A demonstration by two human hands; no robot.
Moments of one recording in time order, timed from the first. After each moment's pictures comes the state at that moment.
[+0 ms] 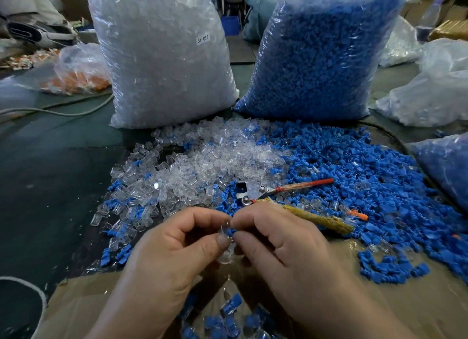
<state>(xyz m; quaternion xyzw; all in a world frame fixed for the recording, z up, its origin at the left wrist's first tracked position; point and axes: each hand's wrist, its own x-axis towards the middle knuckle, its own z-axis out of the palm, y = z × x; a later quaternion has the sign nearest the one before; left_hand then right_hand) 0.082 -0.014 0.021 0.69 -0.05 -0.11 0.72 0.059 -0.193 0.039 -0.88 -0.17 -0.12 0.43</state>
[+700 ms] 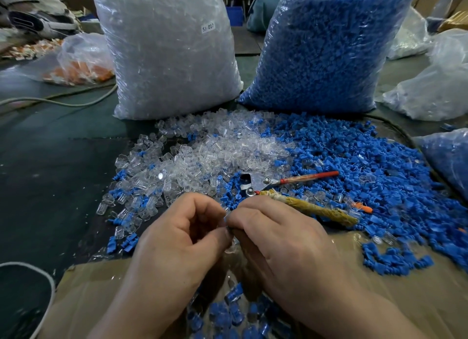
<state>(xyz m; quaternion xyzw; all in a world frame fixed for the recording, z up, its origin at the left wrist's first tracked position) 0.079 -0.016 0.024 0.81 -0.07 0.00 0.58 0.055 -0.186 0.048 -0.92 -0.23 -0.15 0.27</state>
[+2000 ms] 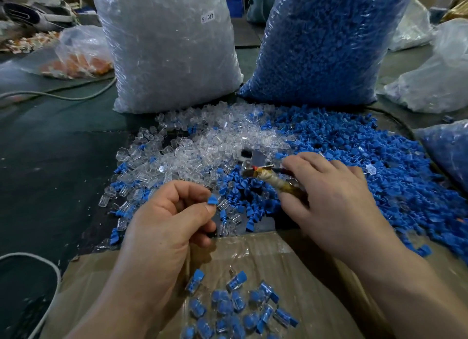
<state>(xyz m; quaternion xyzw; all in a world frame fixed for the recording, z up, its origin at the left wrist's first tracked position) 0.079 -0.017 0.029 0.64 0.06 -0.08 0.76 0.080 -0.236 0.047 -0.99 -0.02 -0.10 0.10</state>
